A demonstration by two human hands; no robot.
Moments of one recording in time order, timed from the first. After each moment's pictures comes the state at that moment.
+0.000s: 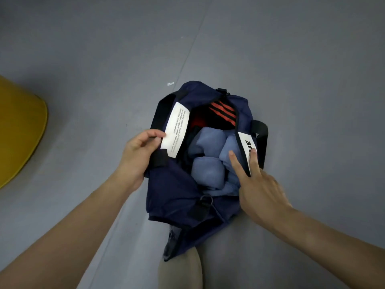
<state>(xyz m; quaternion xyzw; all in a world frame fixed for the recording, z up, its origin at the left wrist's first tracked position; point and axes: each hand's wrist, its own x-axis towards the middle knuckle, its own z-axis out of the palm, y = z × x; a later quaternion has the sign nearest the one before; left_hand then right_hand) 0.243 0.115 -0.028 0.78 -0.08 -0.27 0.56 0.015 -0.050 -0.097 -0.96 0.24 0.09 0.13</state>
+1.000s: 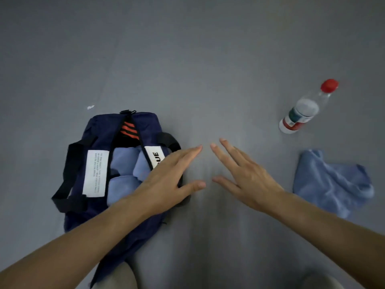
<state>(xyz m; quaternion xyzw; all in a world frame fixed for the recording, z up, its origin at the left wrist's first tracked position) 0.064 -0.041 -0.026 0.72 -0.61 -0.27 0.17 -0.138 -0.181 -0.054 -0.95 0.22 -0.03 0.22</state>
